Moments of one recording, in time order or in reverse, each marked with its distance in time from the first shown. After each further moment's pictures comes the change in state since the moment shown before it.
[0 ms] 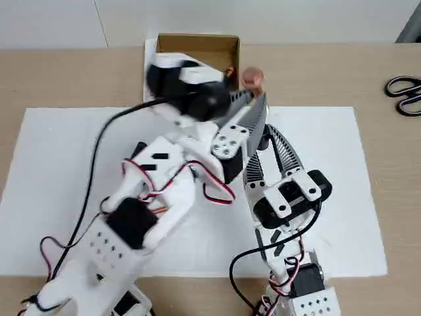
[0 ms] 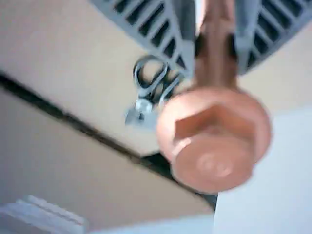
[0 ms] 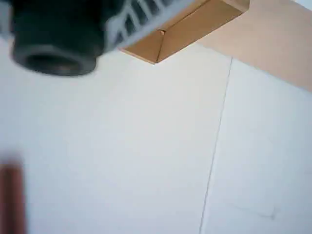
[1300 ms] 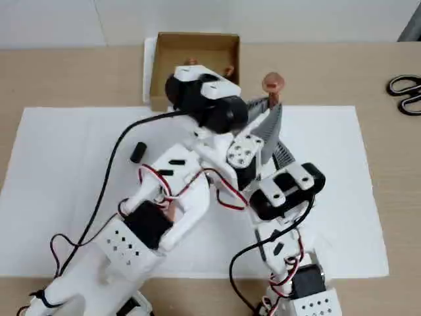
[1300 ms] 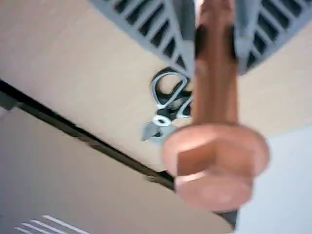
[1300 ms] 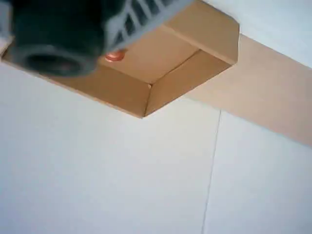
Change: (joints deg) left arm 1.5 2.2 8.0 -9.4 0.4; right arm 0.0 0.1 0.0 6.9 0.0
